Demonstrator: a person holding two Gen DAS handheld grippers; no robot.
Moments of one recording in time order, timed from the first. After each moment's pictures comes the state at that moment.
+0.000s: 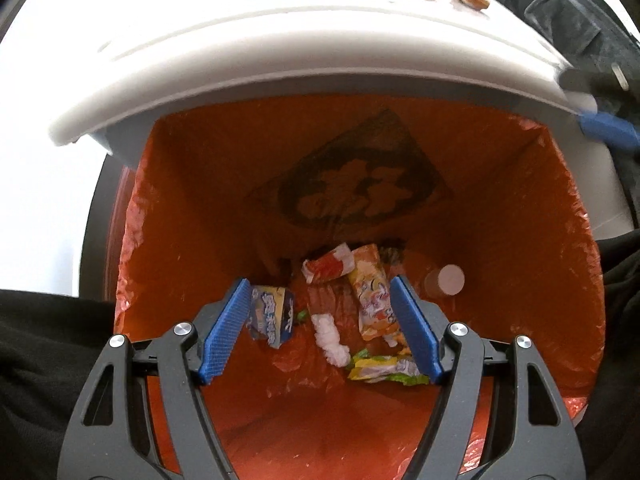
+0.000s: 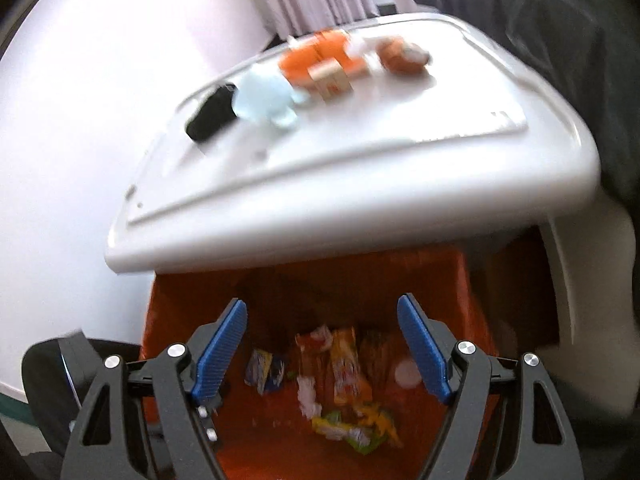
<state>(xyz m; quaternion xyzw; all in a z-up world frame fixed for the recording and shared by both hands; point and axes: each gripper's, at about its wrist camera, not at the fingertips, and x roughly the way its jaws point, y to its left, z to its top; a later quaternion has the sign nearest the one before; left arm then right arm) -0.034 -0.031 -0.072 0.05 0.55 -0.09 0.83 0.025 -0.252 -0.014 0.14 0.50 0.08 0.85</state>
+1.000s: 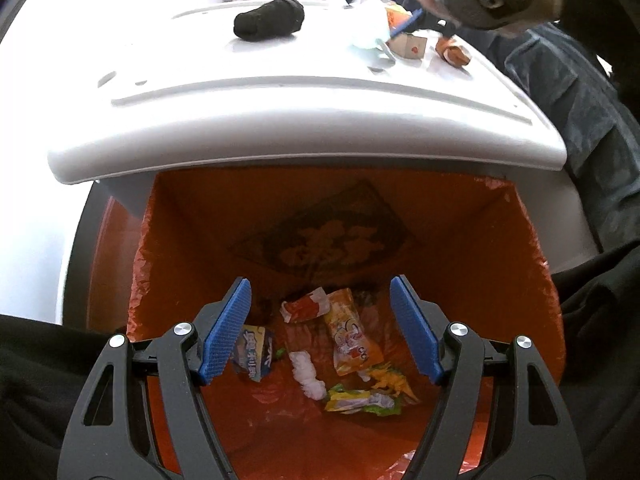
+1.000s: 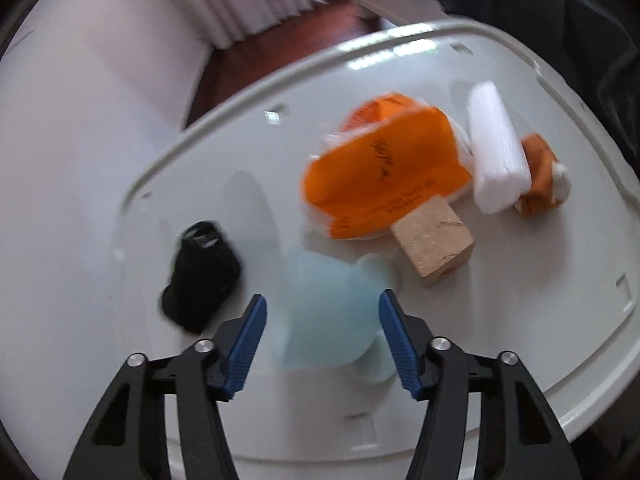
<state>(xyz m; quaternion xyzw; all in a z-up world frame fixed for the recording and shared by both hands) -0.028 -0.024 -0.040 -0.01 0.50 -0.12 0.86 0.257 -0.190 -0.005 0.22 0.55 -0.04 0.80</state>
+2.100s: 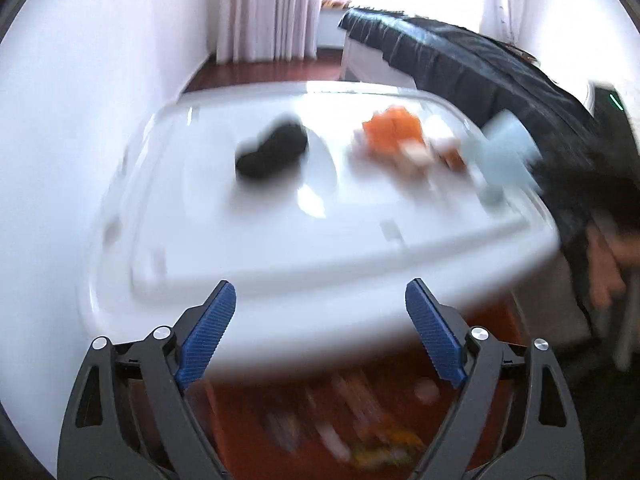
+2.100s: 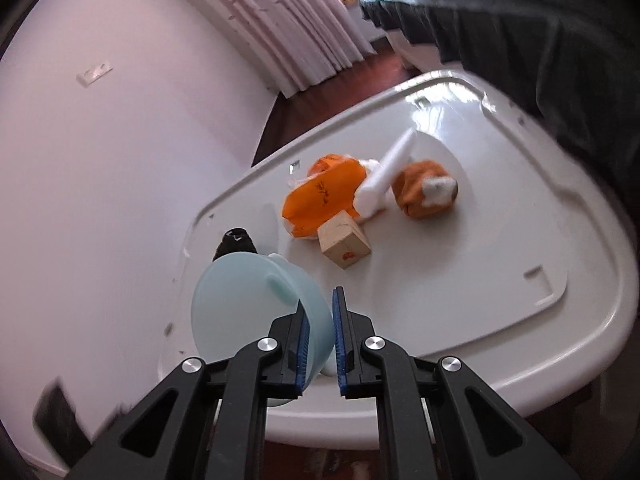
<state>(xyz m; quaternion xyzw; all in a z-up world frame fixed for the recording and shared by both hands) 0.088 -0.019 0.053 0.04 0.42 -0.15 0.89 0.137 -0.293 0.033 0.29 0.43 0.10 0.85</state>
